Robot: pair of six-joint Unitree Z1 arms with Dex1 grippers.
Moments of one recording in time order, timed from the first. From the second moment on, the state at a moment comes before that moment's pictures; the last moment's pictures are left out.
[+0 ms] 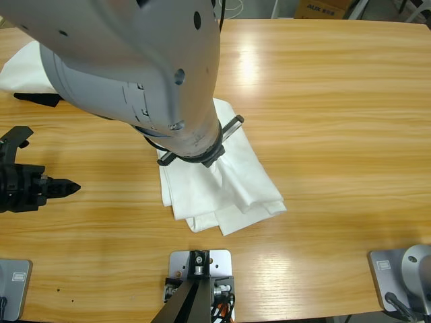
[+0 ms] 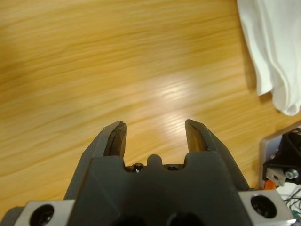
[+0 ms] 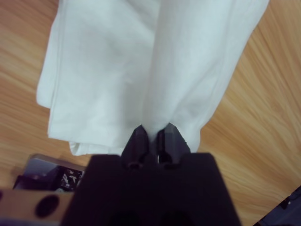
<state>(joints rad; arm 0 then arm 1) -0.74 1.32 -0.58 0.39 -0.04 -0.56 1.19 2.26 -2.14 1.47 -0.25 0.50</state>
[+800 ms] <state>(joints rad) -0.82 1.78 -0.49 -0.47 -0.25 -1.06 1.19 2.29 -2.16 1.50 -0.25 0.49</state>
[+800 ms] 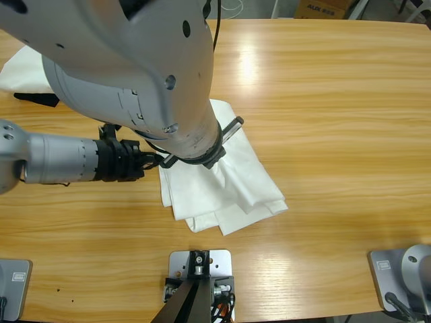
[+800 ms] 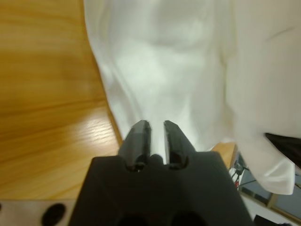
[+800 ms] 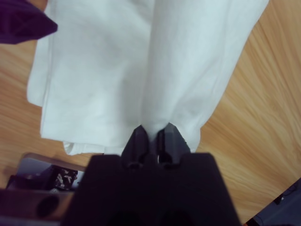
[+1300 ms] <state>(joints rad) -0.87 1.99 -0.43 -0.83 -0.29 -1.18 1.19 2.29 -2.21 1.51 -0.24 0.49</state>
